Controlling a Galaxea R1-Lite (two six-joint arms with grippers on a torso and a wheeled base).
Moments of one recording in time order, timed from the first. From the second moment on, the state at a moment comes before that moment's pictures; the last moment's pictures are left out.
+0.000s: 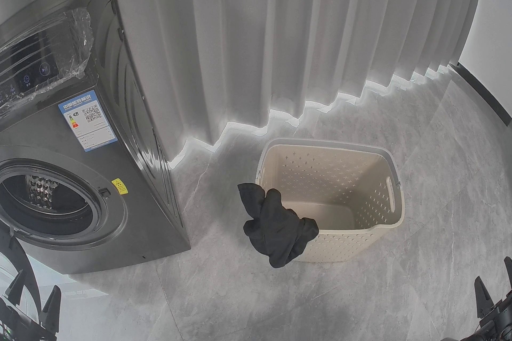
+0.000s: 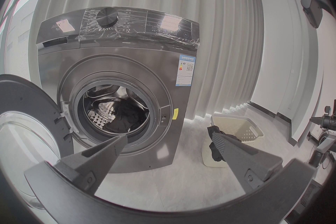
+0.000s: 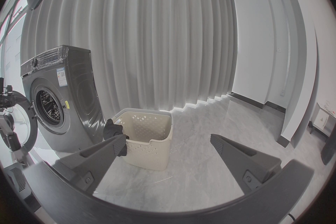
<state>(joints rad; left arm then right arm) -0.22 0.09 -0.02 -0.07 0.21 -0.12 0.01 0.02 -0.02 0.00 0.00 0.00</state>
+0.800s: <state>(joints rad) -0.22 0.09 -0.02 -0.07 0.21 -0.12 0.01 0.02 -0.02 0.00 0.00 0.00</state>
